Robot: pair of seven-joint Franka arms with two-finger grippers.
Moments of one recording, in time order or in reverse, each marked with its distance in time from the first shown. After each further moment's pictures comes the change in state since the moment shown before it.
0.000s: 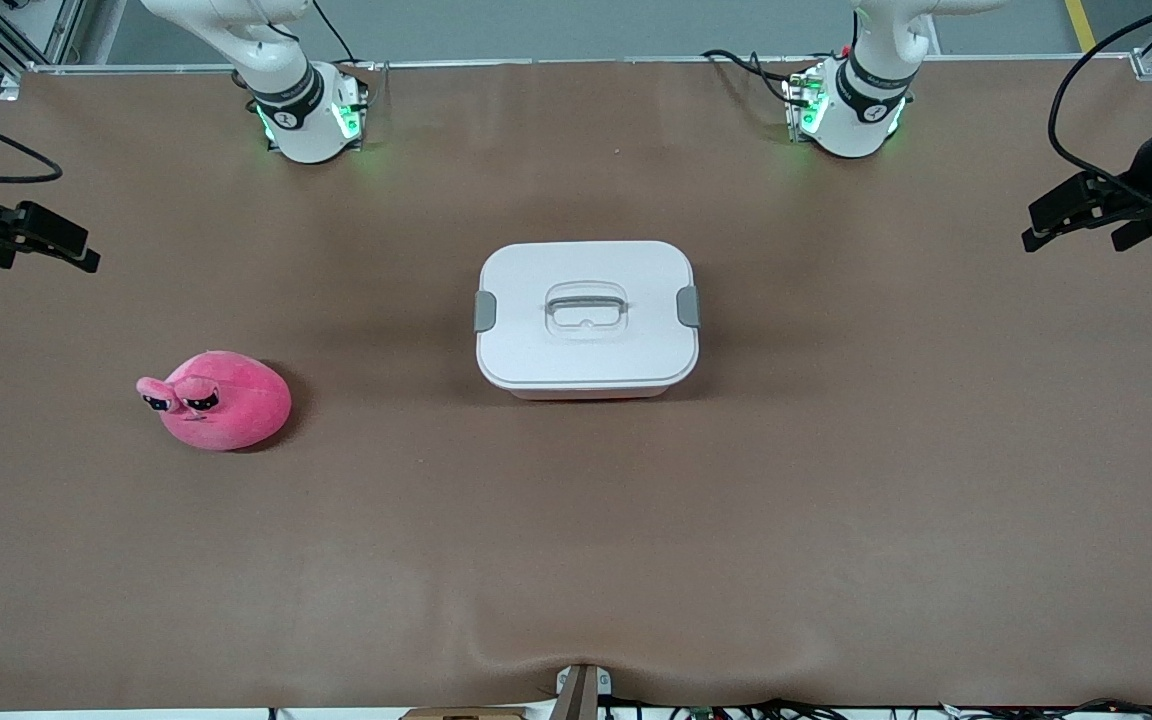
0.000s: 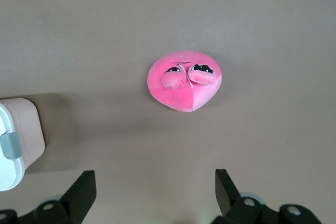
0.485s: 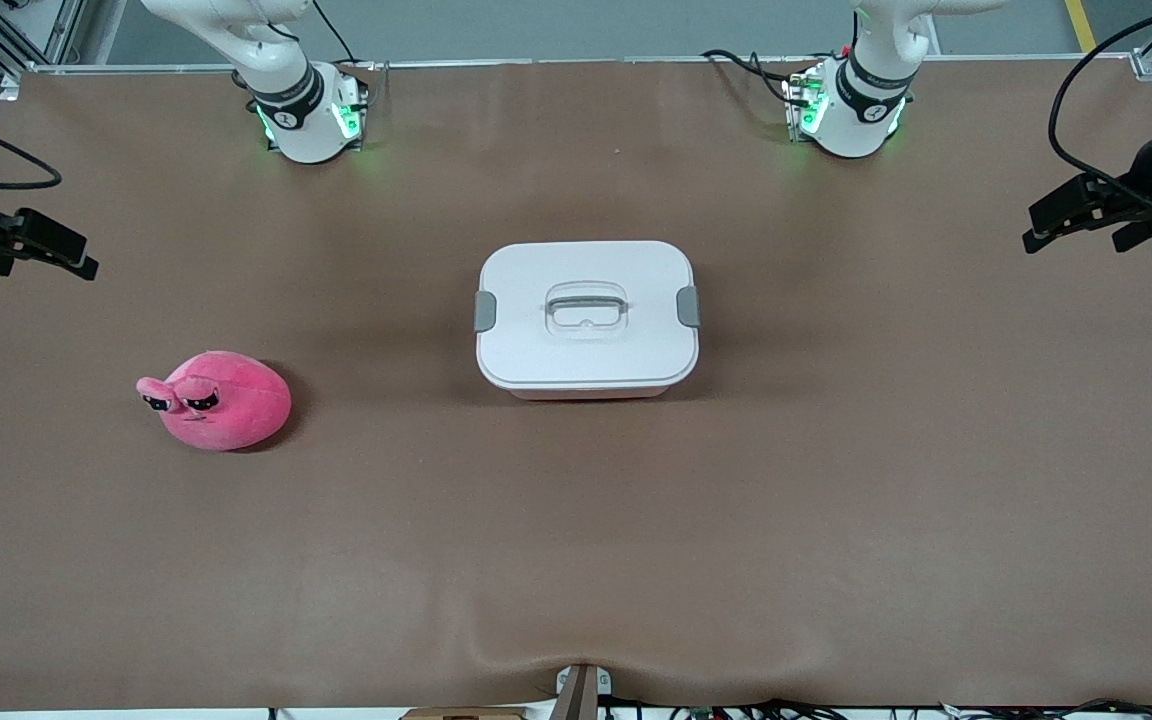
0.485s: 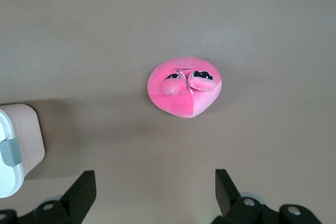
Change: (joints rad) left arm -0.001 0.004 0.000 0.000 0.026 0.000 0.000; right arm -0.001 0.010 -0.001 -0.001 0.000 0.027 0.000
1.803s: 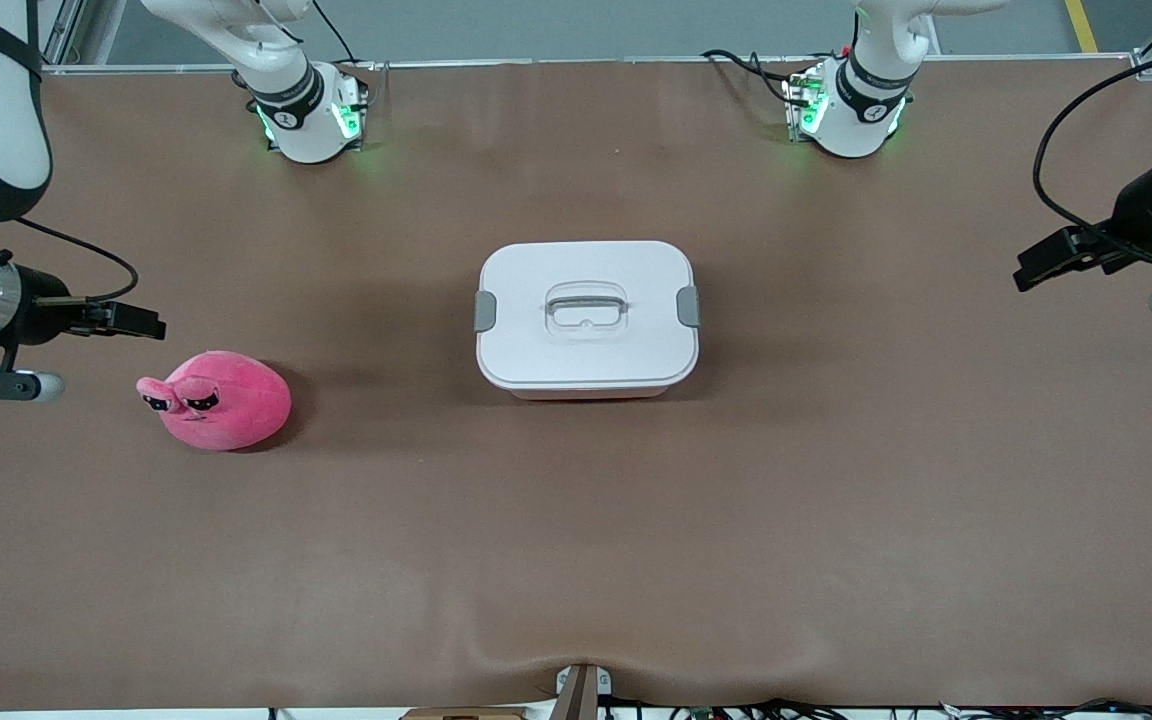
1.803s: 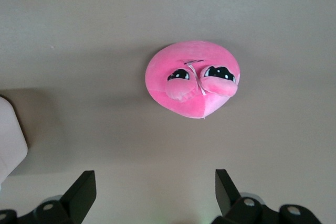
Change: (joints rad) left arm -0.030 0.094 -0.006 0.060 0.017 0.002 -0.239; right arm 0.013 0.200 0.013 0.022 0.004 0.014 0.000
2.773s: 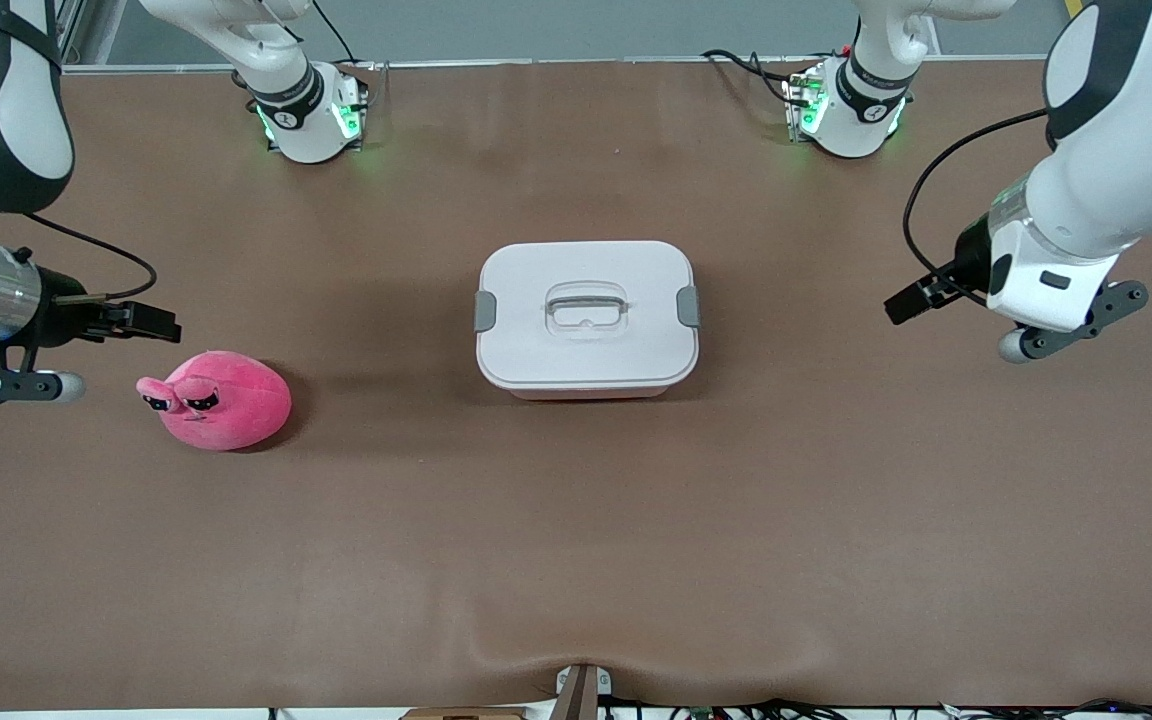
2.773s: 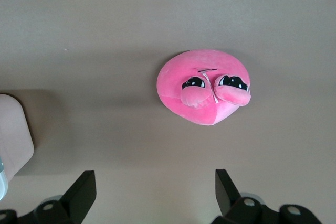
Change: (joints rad) left arm -0.169 0.090 -0.008 0.003 -0.048 0.041 -0.434; right arm 0.030 0.012 0.001 0.019 0.000 0.011 0.000
